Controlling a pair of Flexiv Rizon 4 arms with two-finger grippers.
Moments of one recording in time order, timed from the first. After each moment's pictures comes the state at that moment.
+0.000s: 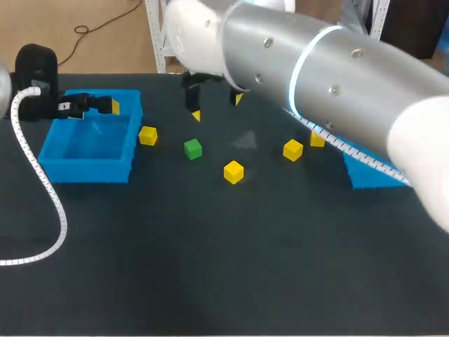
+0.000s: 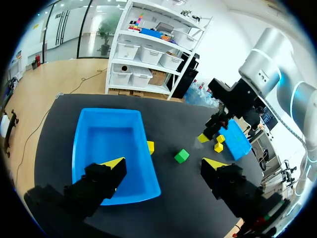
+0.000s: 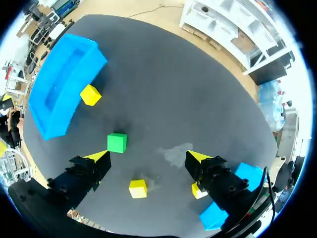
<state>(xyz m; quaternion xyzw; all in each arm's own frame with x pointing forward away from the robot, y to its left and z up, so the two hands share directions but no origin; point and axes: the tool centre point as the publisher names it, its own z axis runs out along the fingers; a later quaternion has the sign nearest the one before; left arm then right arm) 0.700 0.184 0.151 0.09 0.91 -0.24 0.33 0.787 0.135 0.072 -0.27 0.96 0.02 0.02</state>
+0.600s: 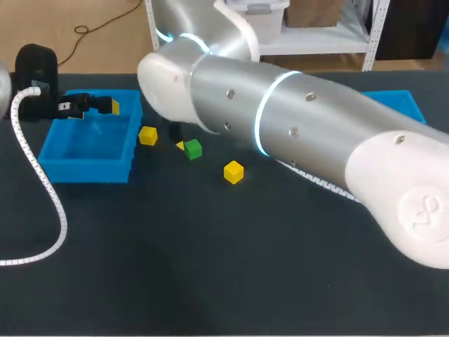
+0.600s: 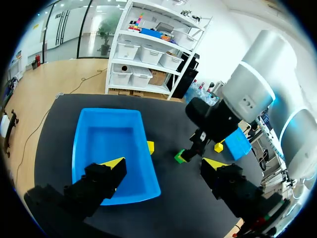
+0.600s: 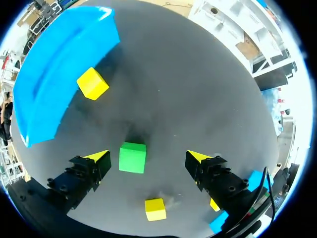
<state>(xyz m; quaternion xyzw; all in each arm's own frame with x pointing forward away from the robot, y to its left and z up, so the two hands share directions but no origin) 0.700 0.183 0.151 0.09 0.91 -0.24 0.33 0.768 0.174 0.011 -0.30 0.95 0.00 0.02</state>
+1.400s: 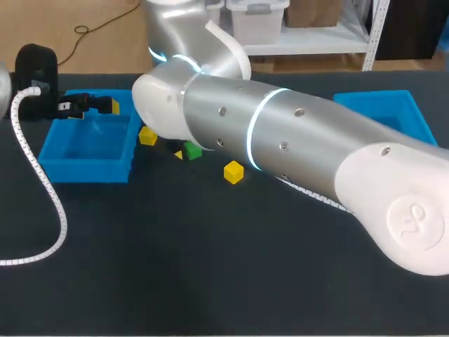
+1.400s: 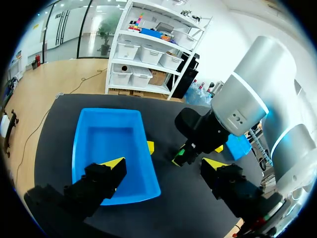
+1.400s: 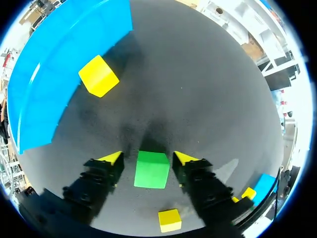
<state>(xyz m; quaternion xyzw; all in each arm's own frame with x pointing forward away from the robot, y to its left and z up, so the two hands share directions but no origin) 0.700 0.183 0.151 0.09 0.91 -0.24 0.33 0.759 0.192 -0.014 -0.31 0.95 0.00 0.02</state>
